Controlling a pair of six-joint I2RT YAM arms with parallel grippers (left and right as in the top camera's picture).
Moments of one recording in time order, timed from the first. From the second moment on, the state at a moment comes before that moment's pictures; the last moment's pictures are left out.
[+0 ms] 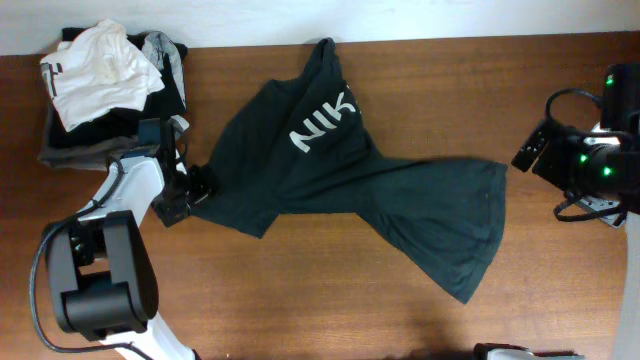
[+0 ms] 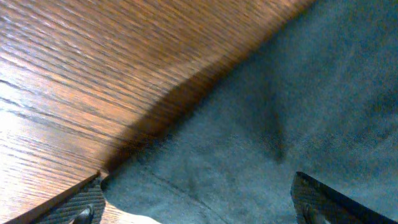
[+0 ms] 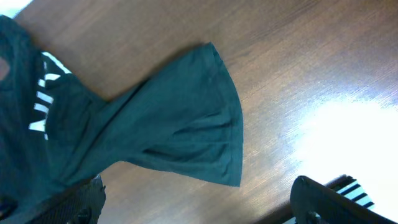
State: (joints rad) left arm 0.11 1.92 1.21 -0.74 0.13 -0.43; right arm -0.11 1.41 1.97 -1.69 0.09 0.52
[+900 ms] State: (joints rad) left arm 0.11 1.95 1.23 -0.68 0.03 -0.43; right arm -0.42 1.66 1.05 -0.83 -0.52 0.22
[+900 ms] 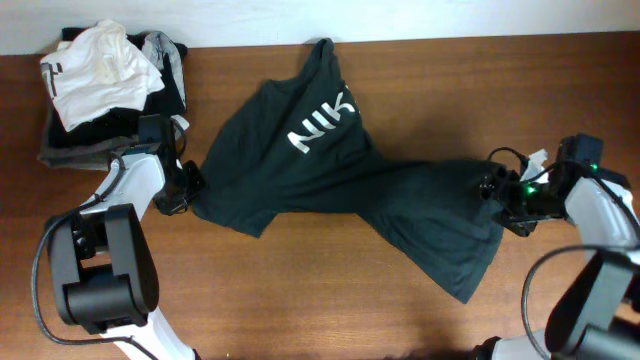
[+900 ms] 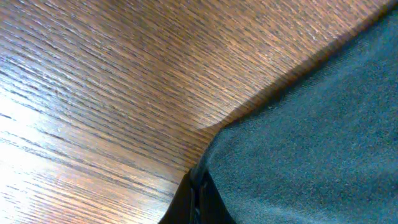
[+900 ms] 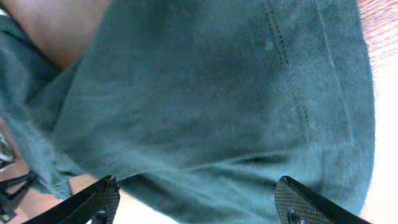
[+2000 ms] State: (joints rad) left arm 0.11 1.96 1.23 -0.67 0.05 -0.43; right arm -0.41 1.79 1.02 -0.74 -0.23 0.23
